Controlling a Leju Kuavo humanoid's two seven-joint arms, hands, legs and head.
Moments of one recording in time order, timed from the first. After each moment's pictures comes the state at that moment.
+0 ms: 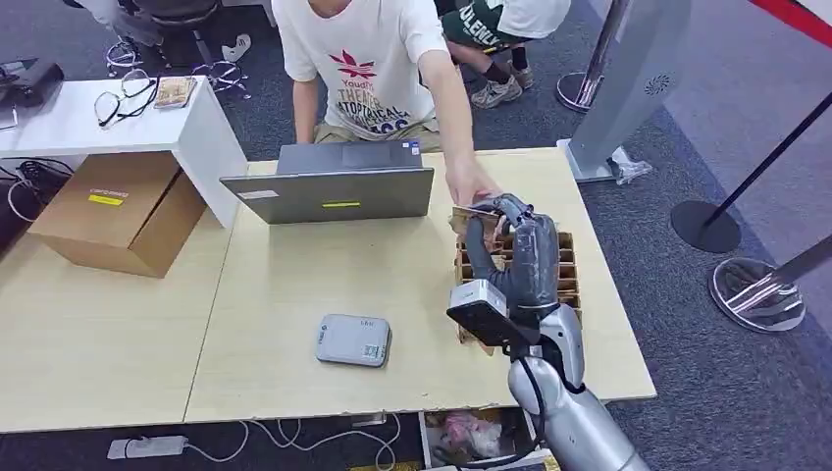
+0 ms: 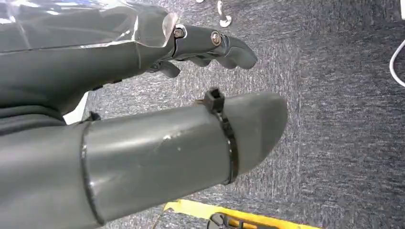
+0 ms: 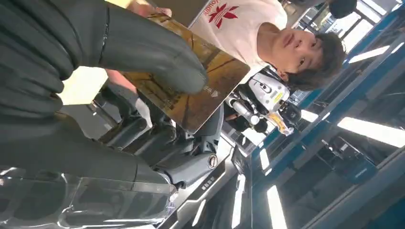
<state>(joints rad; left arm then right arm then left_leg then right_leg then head) -0.10 -0.17 0.78 -0.19 -0.90 0.54 -0.05 -0.28 -0.07 0.47 -1.48 0.69 -0.63 -0.37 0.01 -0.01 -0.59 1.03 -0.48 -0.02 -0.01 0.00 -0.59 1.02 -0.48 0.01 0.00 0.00</state>
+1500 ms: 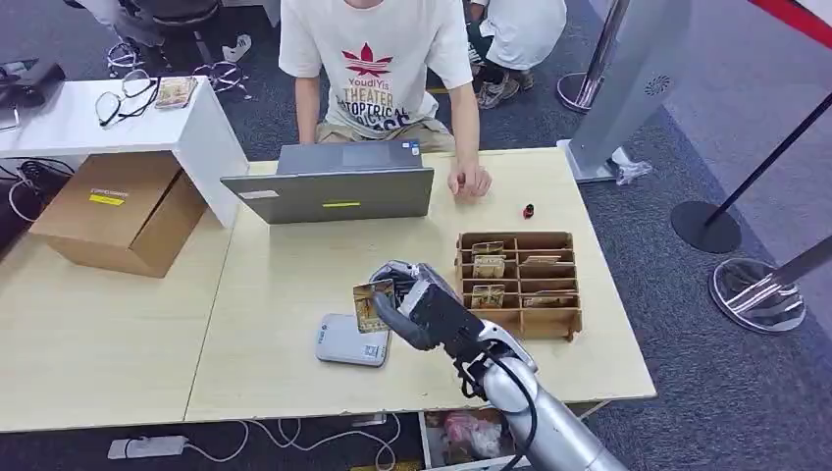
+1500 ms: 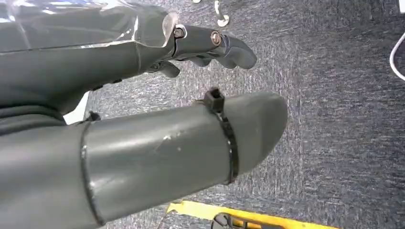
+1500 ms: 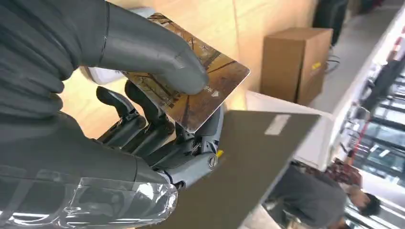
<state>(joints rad) -0.10 -0.16 0.78 -0.19 -0.93 0.51 -0.04 -0.34 -0.04 0.64 -1.30 0.15 -0.02 -0.30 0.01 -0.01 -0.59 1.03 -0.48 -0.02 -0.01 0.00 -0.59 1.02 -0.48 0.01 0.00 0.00</state>
